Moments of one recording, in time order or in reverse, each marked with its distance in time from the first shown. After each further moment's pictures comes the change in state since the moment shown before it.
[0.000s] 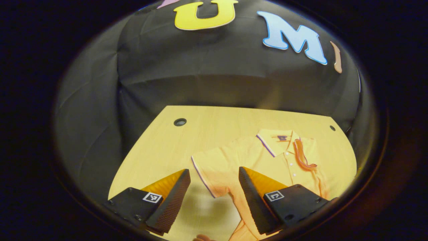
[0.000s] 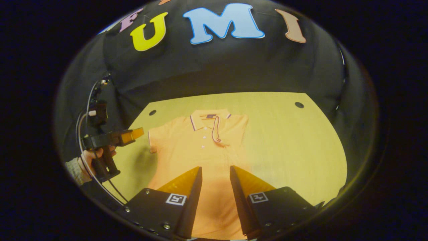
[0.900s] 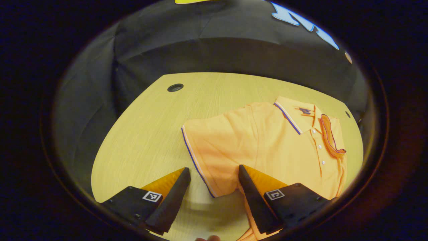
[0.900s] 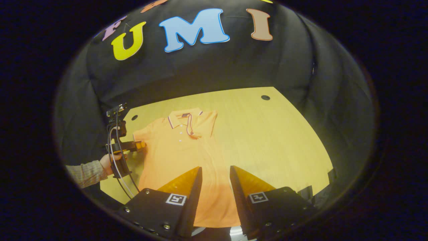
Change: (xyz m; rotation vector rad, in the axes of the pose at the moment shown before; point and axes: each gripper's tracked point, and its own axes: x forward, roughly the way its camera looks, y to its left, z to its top) left arm 0.072 0.004 -0.074 -0.027 0.175 0.053; right arm -0.061 -0.047 -0.028 0.086 0.003 -0.155
